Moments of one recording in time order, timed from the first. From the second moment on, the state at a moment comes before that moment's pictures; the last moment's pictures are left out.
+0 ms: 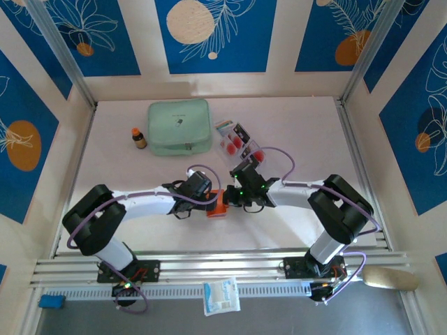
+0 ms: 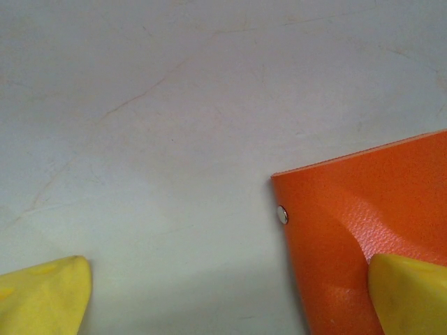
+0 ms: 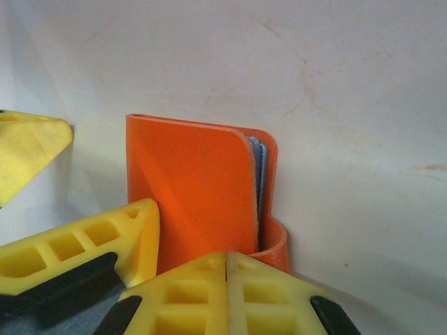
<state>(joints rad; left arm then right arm) -0.83 1.57 0.74 -0.26 -0.21 -0.61 0.75 1.62 0.75 -0.08 -0.29 0.79</state>
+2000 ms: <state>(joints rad) -0.83 1.57 0.74 -0.26 -0.21 -0.61 0.71 1.71 0.87 -0.17 -0.37 0.78</state>
